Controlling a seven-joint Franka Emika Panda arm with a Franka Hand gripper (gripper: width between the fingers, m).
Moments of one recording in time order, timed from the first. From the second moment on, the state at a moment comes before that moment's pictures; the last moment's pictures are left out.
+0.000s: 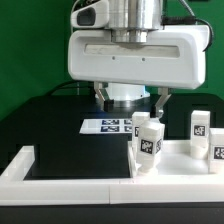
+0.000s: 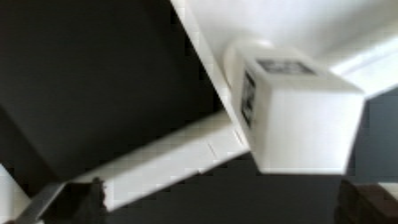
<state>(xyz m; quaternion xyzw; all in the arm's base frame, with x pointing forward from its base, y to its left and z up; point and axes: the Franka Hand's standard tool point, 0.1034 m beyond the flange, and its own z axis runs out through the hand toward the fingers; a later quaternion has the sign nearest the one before) 0.626 -0.029 0.127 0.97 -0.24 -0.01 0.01</state>
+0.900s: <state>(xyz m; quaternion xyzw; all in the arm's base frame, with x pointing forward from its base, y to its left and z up) 0.628 0.015 0.098 0.96 -0.29 0.01 -0.01</state>
